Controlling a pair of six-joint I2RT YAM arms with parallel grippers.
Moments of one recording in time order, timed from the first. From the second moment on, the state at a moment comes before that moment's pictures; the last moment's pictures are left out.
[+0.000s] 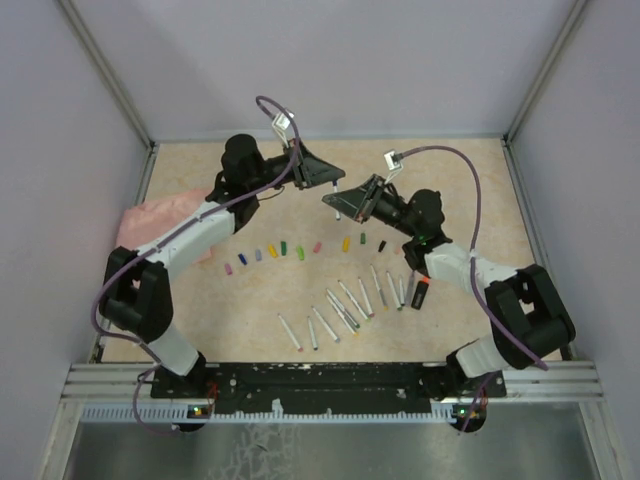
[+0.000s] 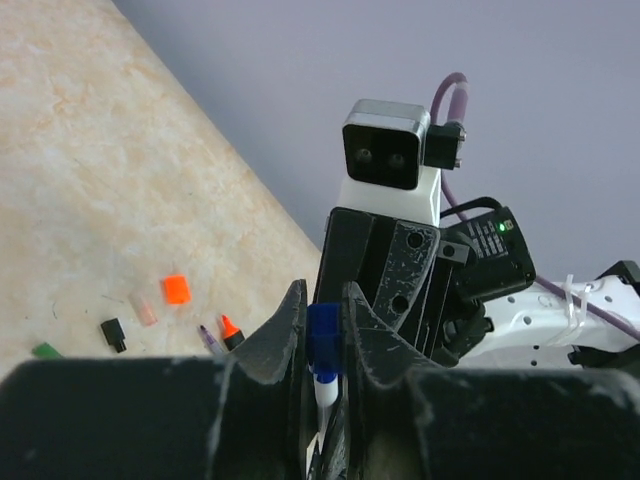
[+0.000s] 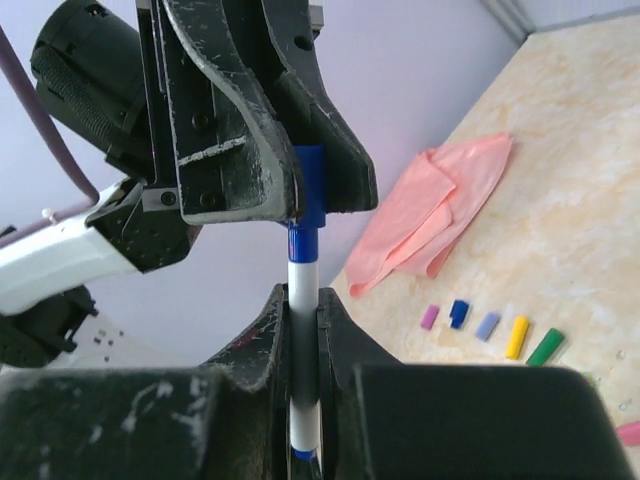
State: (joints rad) left arm -0.47 1.61 1.22 0.49 0.69 -0.89; right arm 0.47 1.44 0.75 0.92 -0.65 1.00
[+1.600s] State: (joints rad) left arm -0.27 1.26 0.64 0.66 0.68 -1.00; right arm 0.26 0.88 0.55 -0.58 0.24 0.65
